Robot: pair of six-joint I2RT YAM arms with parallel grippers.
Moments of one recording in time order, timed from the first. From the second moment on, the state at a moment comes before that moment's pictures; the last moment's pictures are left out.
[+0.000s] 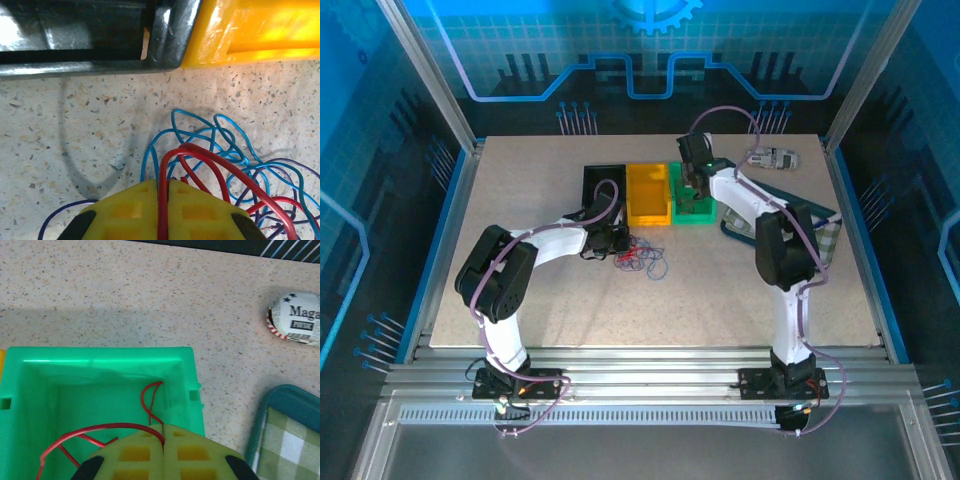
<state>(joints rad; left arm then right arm) -0.46 1.84 1.08 -0.29 0.11 -0.56 0.39 2.15 1.78 -0.49 0.45 0.23</state>
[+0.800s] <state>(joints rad) -0.46 1.84 1.09 -0.29 0.11 -0.55 0.38 2.35 1.98 -0.65 0.25 0.27</state>
